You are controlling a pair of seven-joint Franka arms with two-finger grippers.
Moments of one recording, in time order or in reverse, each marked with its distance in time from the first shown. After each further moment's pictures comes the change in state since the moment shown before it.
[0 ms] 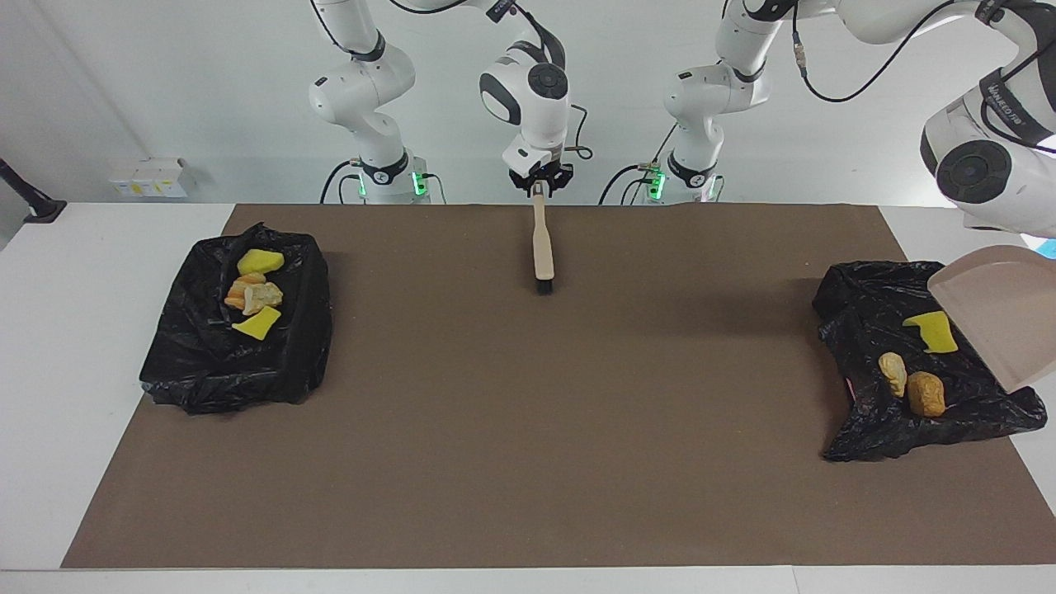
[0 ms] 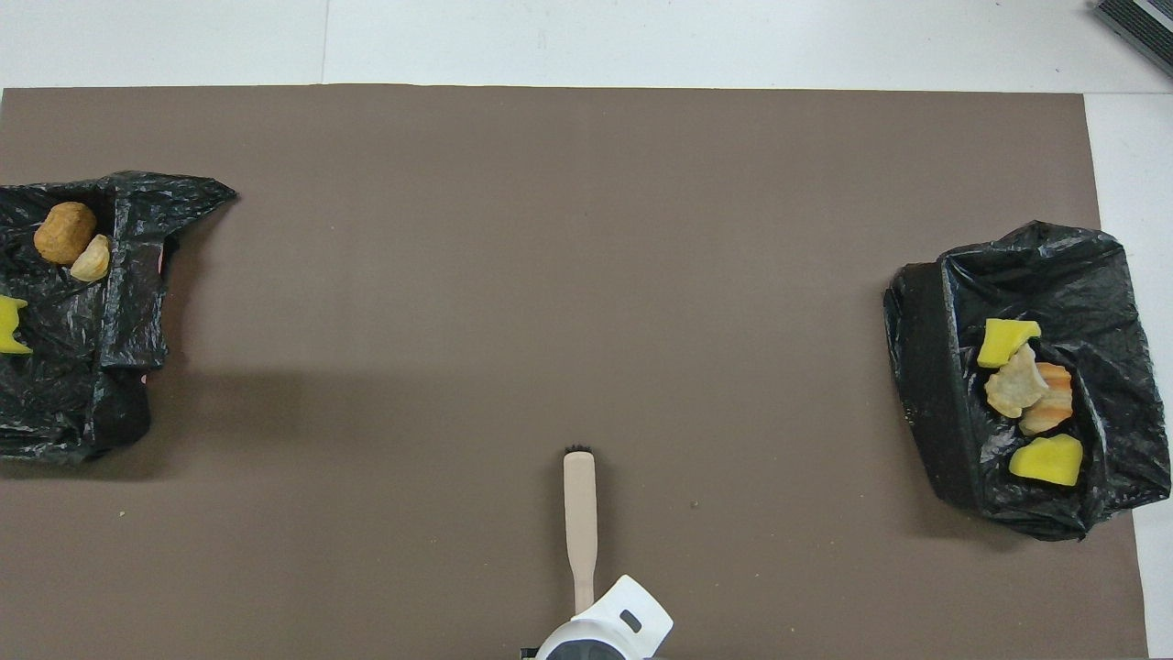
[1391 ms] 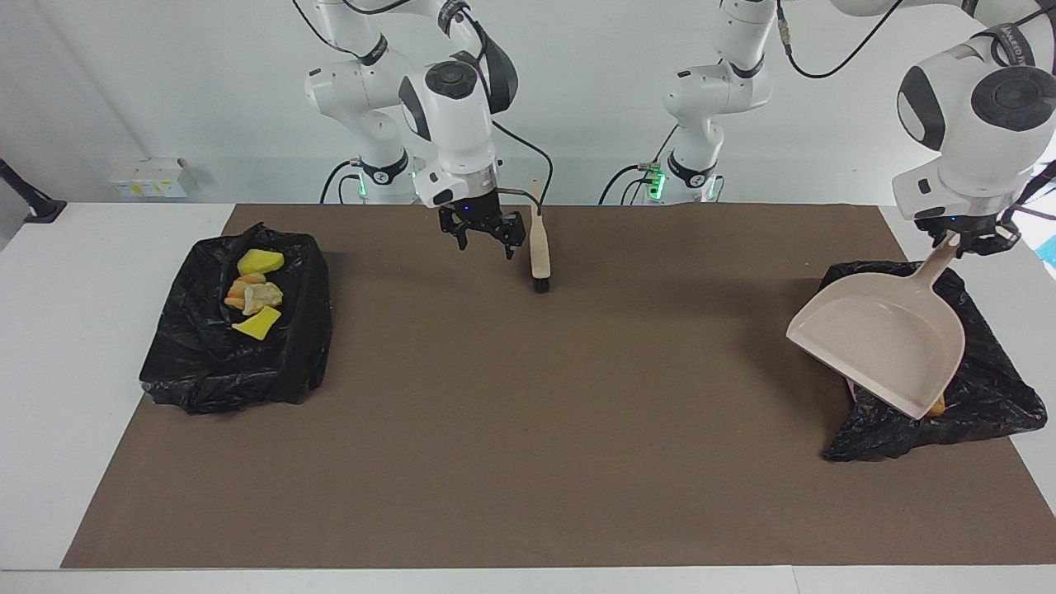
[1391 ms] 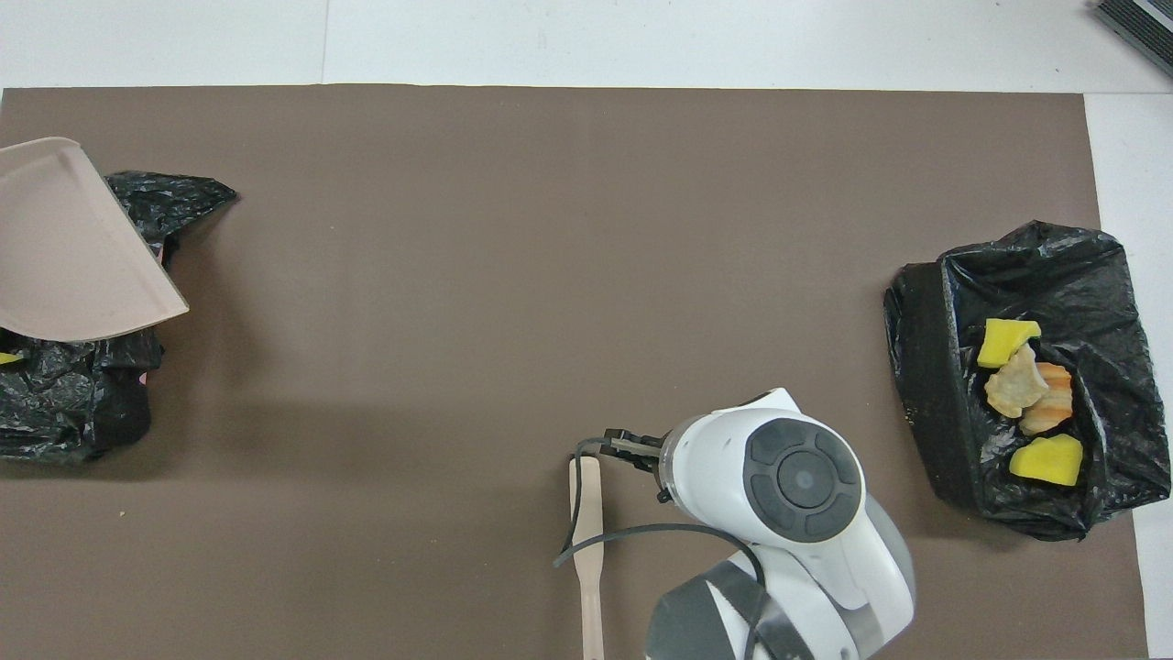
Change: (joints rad) left arm -0.044 -0.137 -0.011 -0.090 -0.790 -0.105 -0.427; right arm -0.493 0.032 -0.020 0.294 -0.198 0.002 -0.028
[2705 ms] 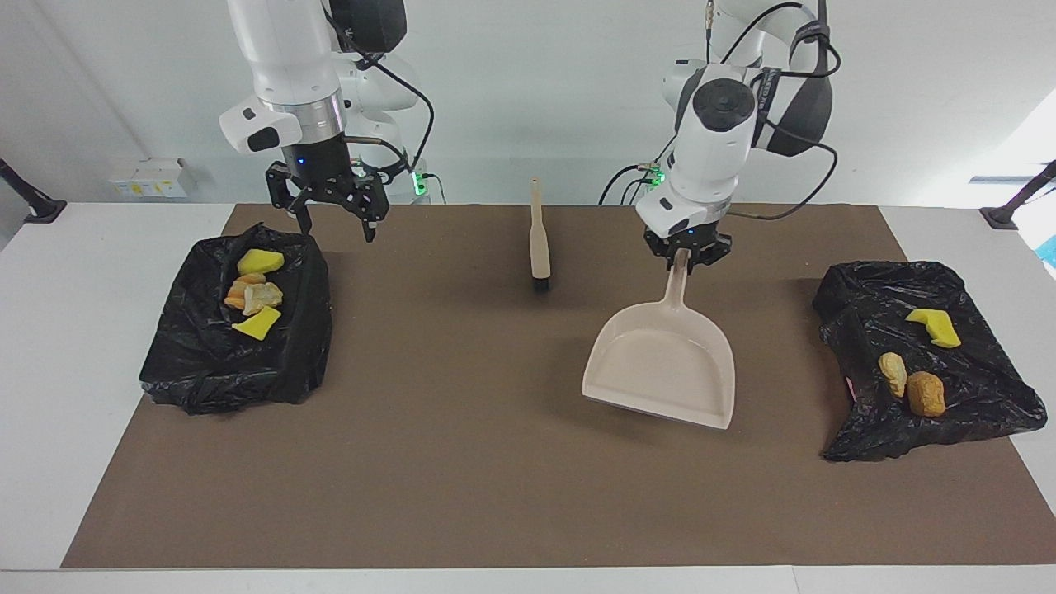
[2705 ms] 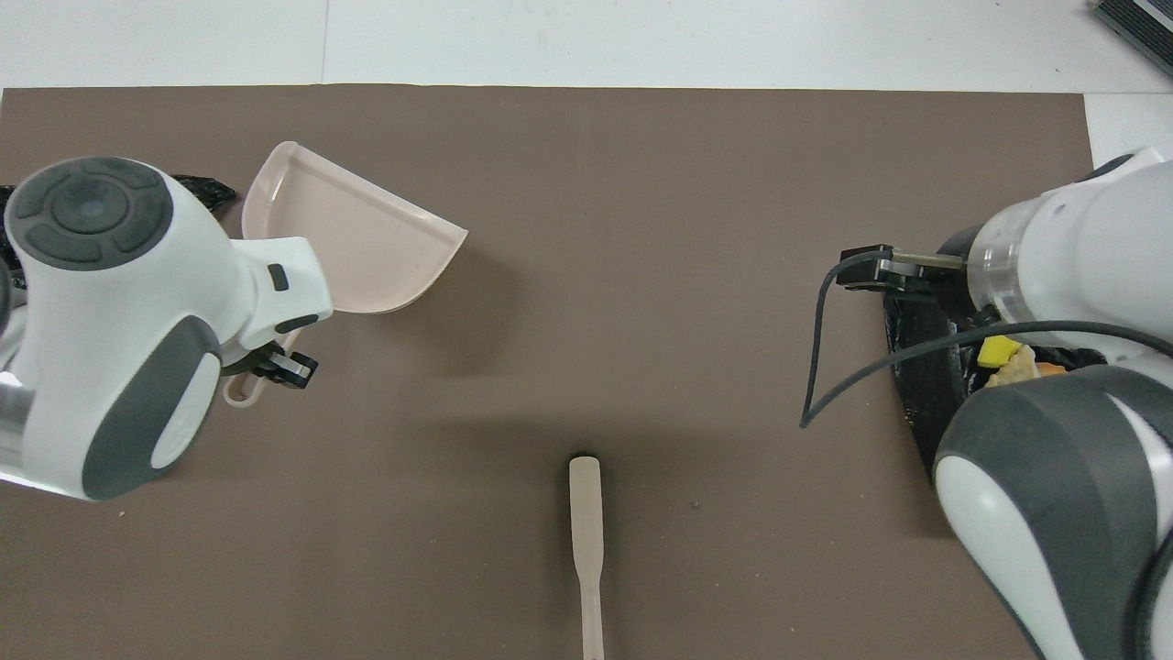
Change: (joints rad) left arm -0.581 0.039 -0.011 -0.132 -0.438 0.180 -1.088; right arm -0.311 0.066 -0.005 0.495 -0.147 -0.441 -0.512
